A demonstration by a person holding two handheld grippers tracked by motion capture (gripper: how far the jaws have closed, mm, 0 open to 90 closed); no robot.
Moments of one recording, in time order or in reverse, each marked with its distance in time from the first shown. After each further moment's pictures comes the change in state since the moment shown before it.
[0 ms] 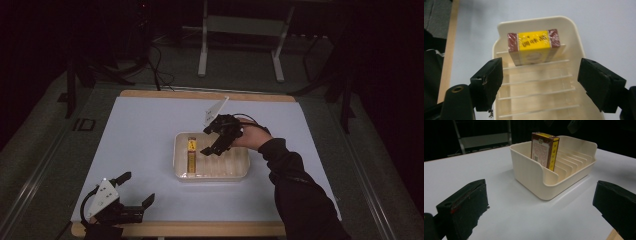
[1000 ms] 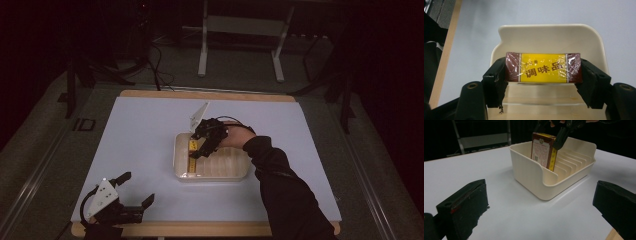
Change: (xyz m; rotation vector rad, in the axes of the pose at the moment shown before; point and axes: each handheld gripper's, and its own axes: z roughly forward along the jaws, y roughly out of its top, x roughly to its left) left arm 0.001 0.000 -0.001 -0.004 -0.004 -0.002; right arm -0.007 0.017 0.045 0.043 0.098 -0.099
